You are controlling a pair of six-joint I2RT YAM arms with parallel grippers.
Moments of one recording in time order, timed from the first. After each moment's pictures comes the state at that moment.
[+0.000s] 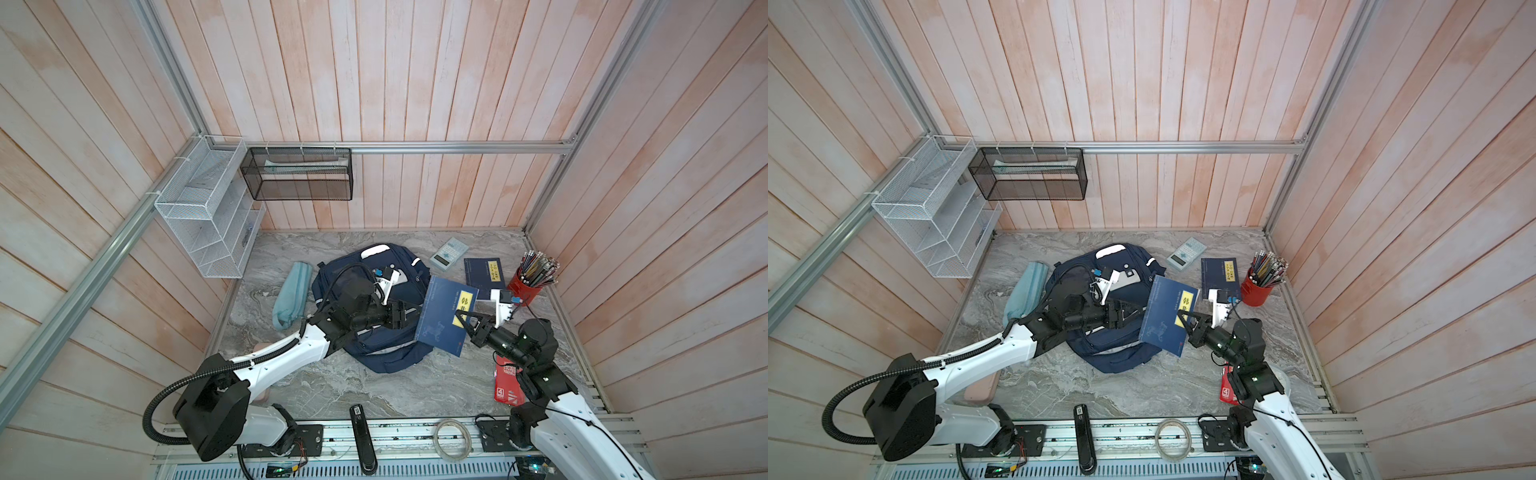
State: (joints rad) left arm -0.73 1.38 0.88 0.06 0.32 -0.53; right arm 0.25 0.58 0.31 0.11 -0.46 0.67
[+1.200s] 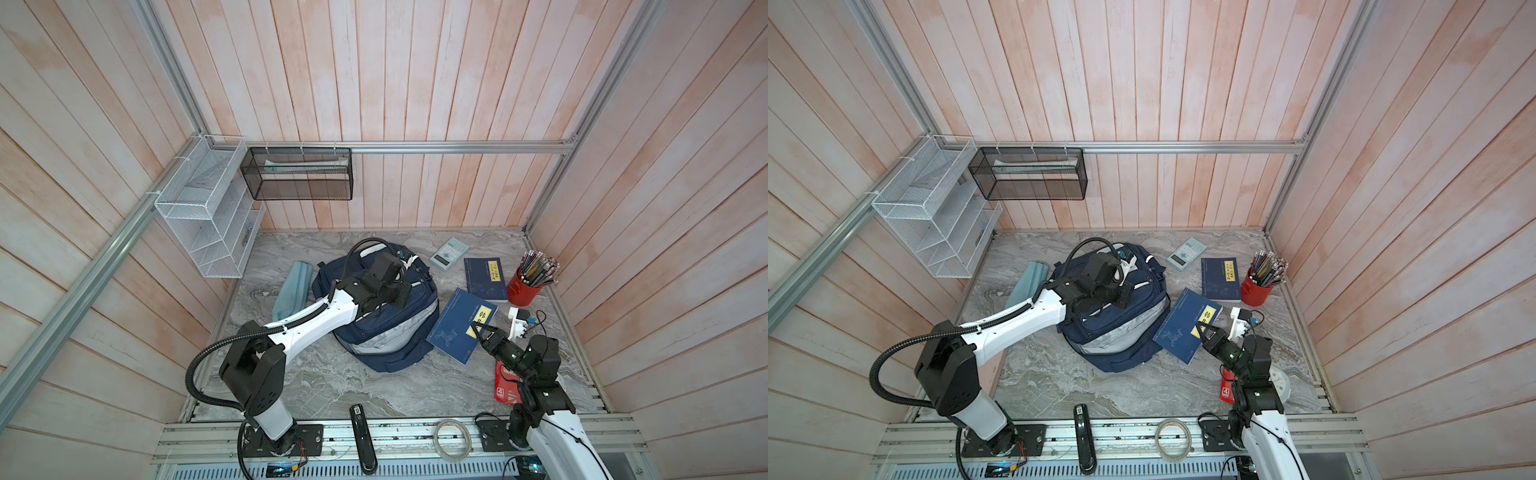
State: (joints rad) left arm -0.74 1.66 1.33 -0.38 0.04 -0.18; right arm 0.07 0.46 0.09 0.16 -0.55 1.01
